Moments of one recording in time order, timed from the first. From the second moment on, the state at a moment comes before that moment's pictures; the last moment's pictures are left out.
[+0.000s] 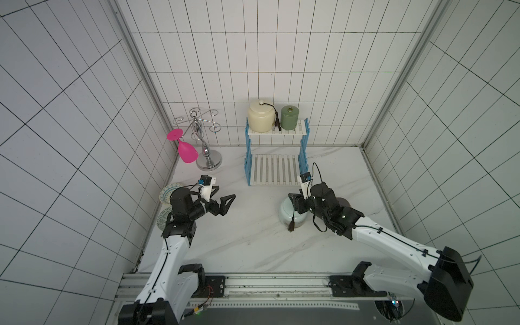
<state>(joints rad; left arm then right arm) 0.09 0.89 0.51 0.00 0.78 0.02 0.85 1.16 0.79 -0.14 0.18 0.23</state>
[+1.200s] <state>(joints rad) 0.05 0.93 0.83 -0.20 0.70 -0.02 0.46 1.71 1.86 -0.47 -0.03 0.17</state>
